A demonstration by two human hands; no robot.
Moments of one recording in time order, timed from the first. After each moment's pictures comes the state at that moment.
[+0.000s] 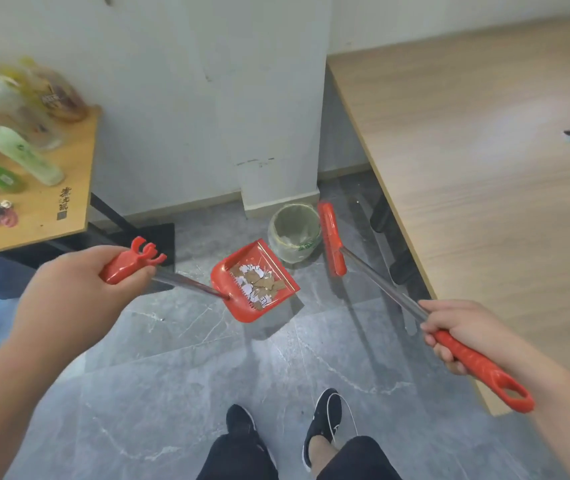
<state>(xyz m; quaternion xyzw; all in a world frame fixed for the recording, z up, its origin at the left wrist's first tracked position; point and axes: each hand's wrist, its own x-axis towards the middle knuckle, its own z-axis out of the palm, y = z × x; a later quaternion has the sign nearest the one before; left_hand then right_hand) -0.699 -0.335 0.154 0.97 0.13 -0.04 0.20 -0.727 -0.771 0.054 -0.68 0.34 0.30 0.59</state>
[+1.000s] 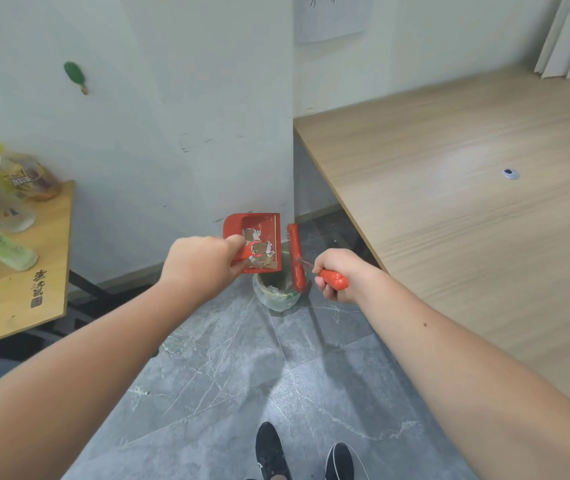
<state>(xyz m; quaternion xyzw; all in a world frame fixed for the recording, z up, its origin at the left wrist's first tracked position) -0.510 -0.401 0.098 0.98 -0.20 0.05 -0.06 -0.531 -0.644 0.060 -0.61 0.37 0.27 0.65</state>
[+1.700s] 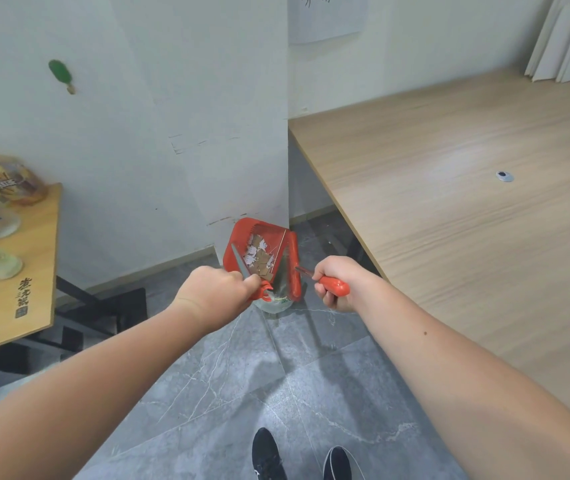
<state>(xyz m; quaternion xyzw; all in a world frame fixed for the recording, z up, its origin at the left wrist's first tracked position) -0.512 -0.399 0.057 0.91 -0.39 -0.01 -0.15 -0.524 -0.646 0.047 -0.58 0.39 0.28 0.66</state>
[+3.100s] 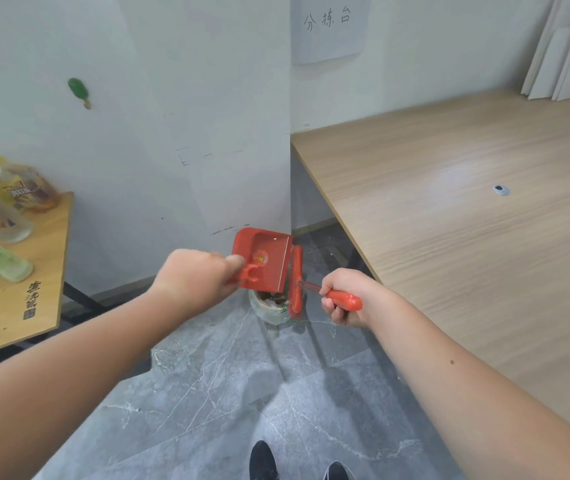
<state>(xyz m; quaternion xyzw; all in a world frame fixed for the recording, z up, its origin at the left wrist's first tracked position) -0.513 -0.395 0.113 0.95 -0.27 0.00 -0.13 -0.555 -0.659 0.079 -0.59 0.37 0.31 0.65</state>
